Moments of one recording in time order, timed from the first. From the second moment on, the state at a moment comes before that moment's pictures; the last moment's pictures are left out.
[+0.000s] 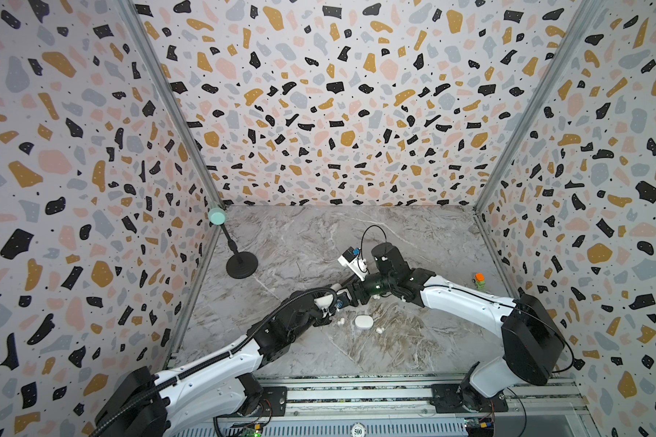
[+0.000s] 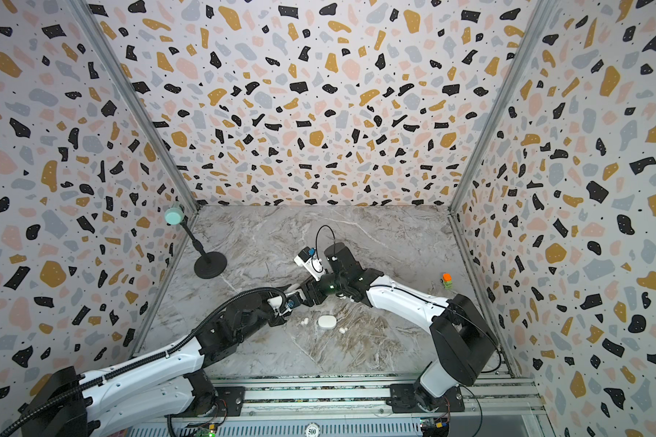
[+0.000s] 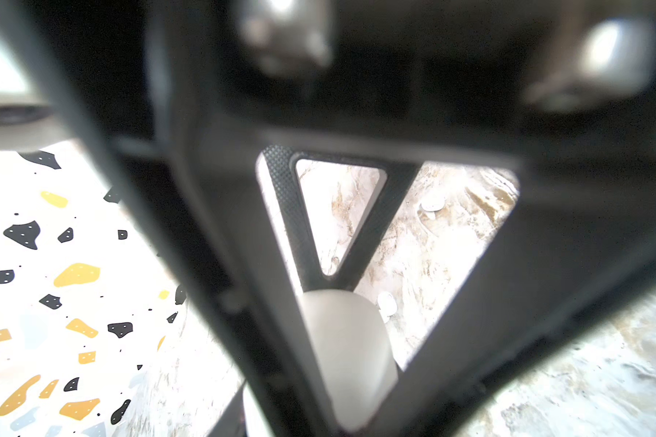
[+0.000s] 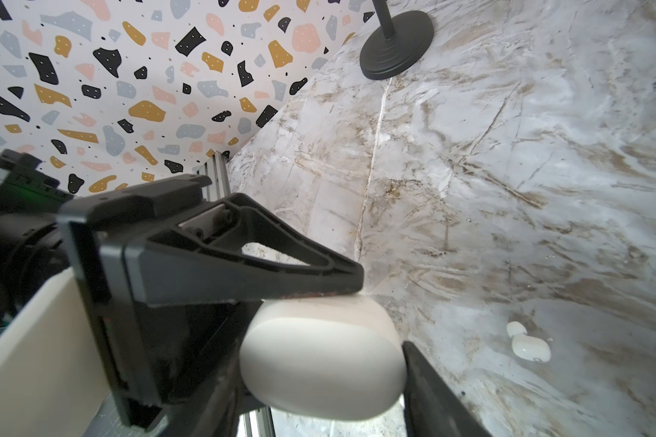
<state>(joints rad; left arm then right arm) -0.83 0.97 0.43 0.15 -0.16 0.65 0.79 1.54 1.03 -0.11 -0.67 0.22</state>
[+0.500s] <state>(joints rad) -0.83 0.96 0.43 0.18 -0.13 0.67 0.79 1.53 1.02 -0.11 -0.68 0.25</state>
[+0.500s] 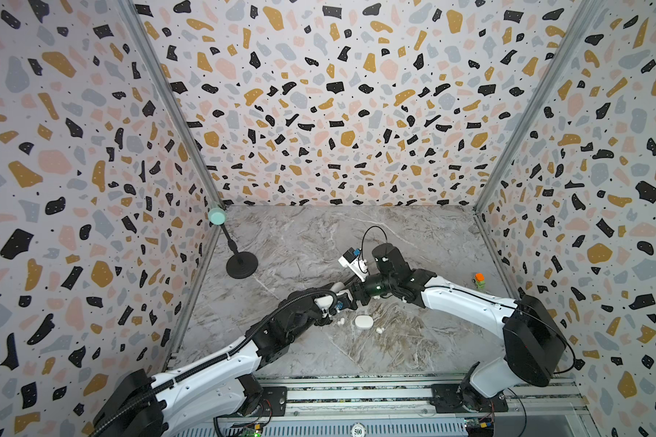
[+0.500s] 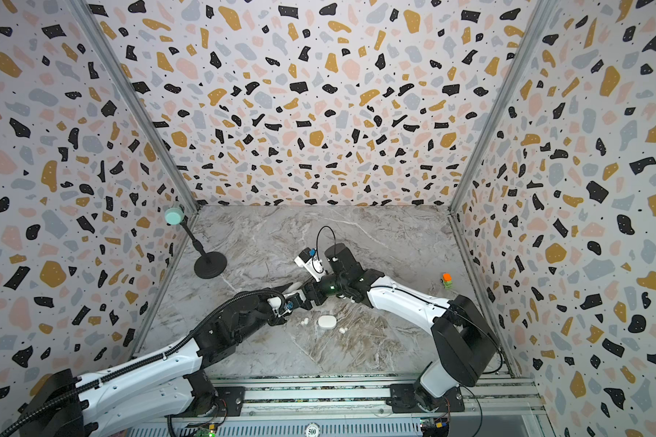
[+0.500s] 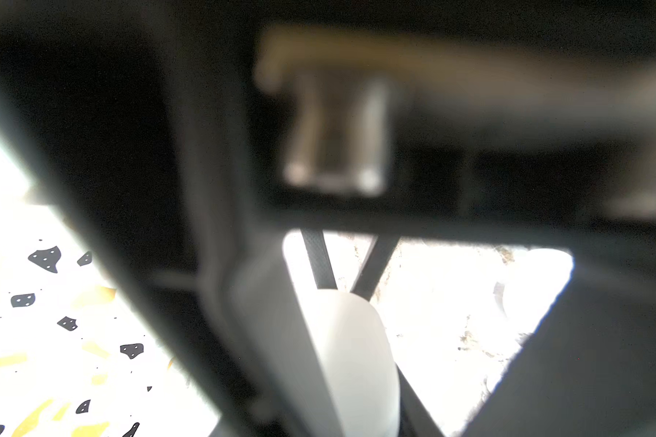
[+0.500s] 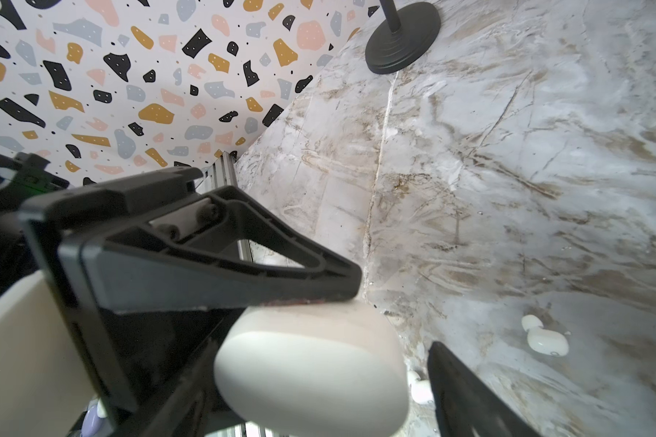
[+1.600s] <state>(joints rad) -0.83 0.64 0.48 -0.09 0.27 0.08 0.83 1.00 0.75 0.03 -0.62 0.18</state>
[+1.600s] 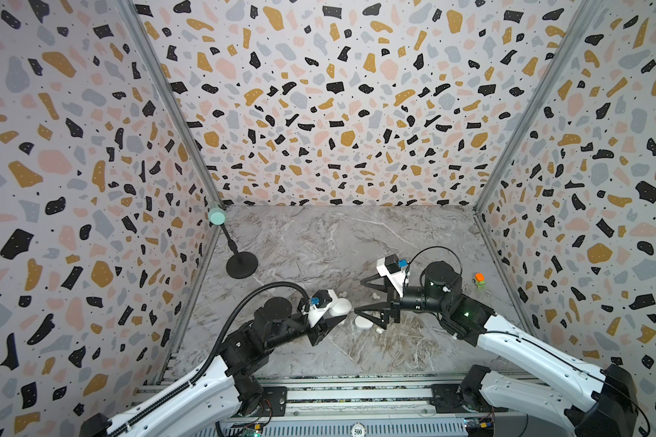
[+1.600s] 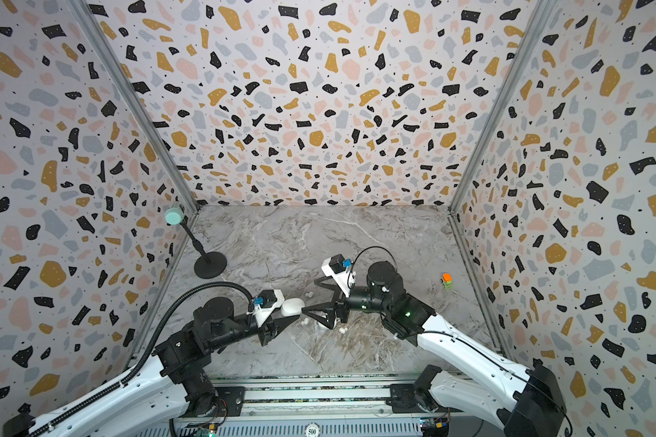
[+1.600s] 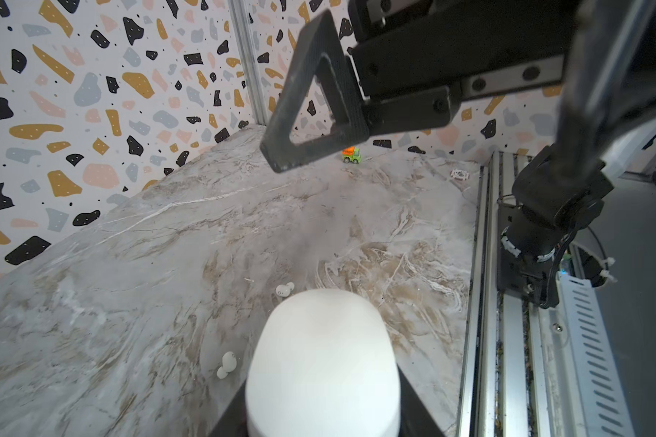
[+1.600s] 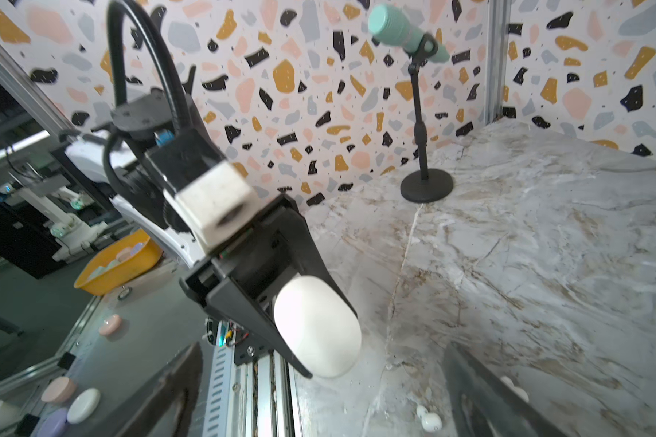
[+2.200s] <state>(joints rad) -0.83 0.63 0.45 -0.05 0.41 -0.09 1.01 0.95 0.81 -0.18 -0.34 0.08</state>
